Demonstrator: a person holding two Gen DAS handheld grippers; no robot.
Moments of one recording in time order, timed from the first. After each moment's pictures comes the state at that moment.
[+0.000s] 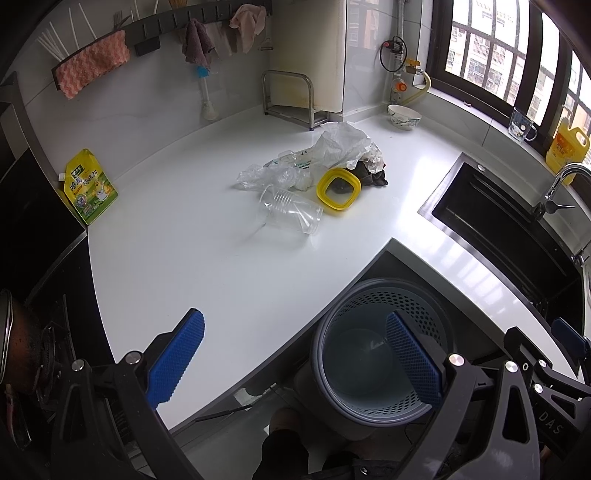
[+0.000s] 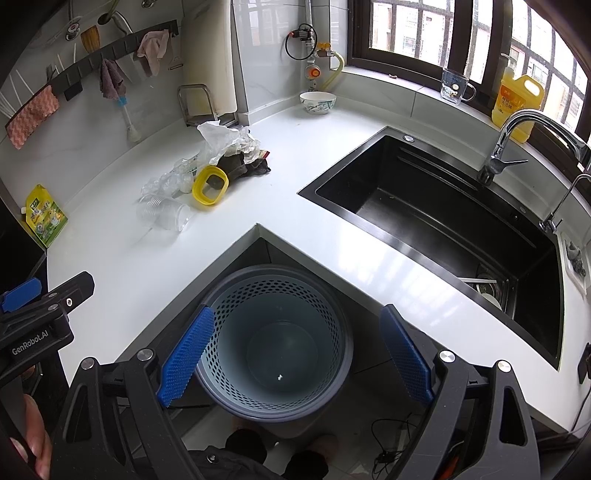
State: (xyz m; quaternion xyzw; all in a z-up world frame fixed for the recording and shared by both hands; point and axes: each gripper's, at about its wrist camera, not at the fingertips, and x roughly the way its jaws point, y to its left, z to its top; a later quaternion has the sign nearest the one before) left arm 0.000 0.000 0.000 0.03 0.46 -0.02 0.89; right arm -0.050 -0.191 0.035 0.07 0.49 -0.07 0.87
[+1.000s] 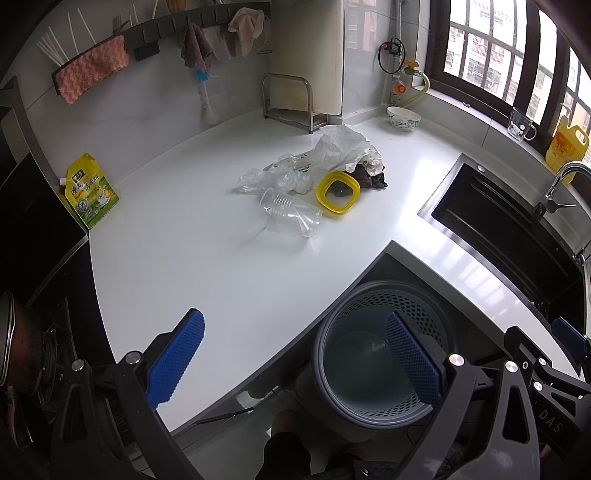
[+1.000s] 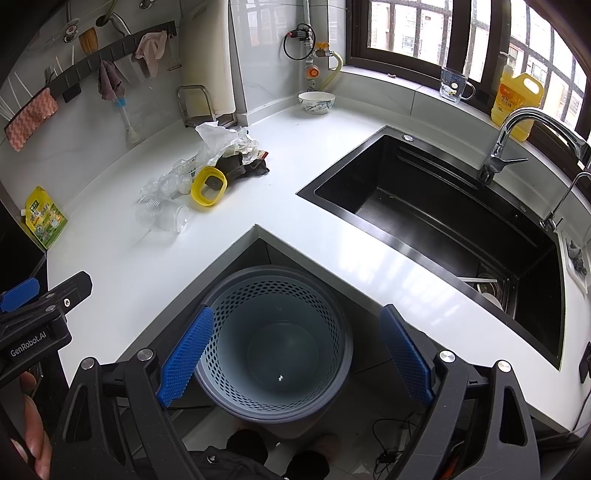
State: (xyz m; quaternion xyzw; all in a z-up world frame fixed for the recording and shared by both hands) left arm -0.002 0.000 0.003 0.03 0.45 -0.02 0.89; right arm -0.049 -0.191 0.034 0.07 0.49 -0.07 0.87
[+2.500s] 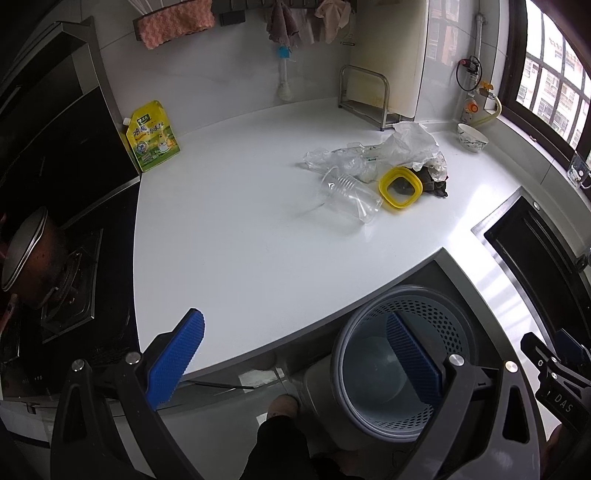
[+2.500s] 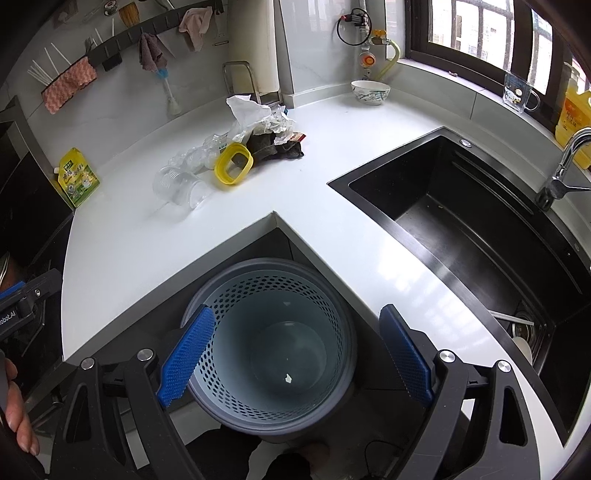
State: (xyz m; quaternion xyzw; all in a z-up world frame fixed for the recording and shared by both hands) left arm -0.017 0.014 -0.022 -0.03 0.45 0.12 0.88; right arm -0.007 -0.233 -0.016 0.06 0.50 0.06 0.86
